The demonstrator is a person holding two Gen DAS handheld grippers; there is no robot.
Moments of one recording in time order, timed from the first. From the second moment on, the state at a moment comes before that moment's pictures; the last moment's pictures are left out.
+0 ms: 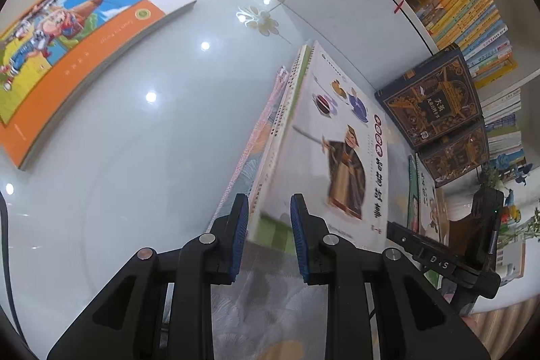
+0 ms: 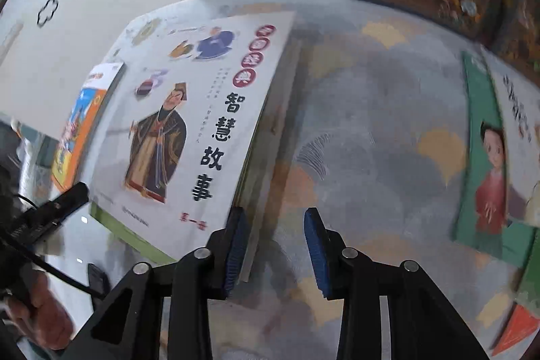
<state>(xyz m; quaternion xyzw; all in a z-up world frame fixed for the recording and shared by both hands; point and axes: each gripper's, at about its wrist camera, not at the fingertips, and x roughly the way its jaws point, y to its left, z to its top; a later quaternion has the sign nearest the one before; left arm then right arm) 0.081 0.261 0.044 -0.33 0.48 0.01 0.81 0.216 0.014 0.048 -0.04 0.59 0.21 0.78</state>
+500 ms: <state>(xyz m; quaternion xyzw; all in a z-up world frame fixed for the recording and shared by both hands) 0.172 0.038 0.101 -0.19 0.50 -0.21 0.82 0.208 -0.202 0.057 0.14 0.56 0.08 0.81</state>
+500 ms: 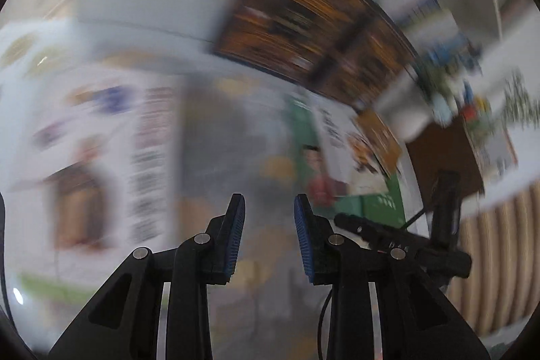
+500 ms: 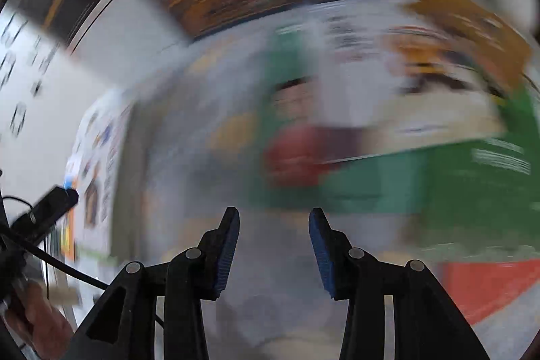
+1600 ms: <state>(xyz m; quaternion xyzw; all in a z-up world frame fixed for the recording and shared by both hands) 0.242 -0.106 0.028 -0.18 0.59 -0.24 0.75 0.229 -0.320 0.056 0.17 0.53 0.02 0.83</state>
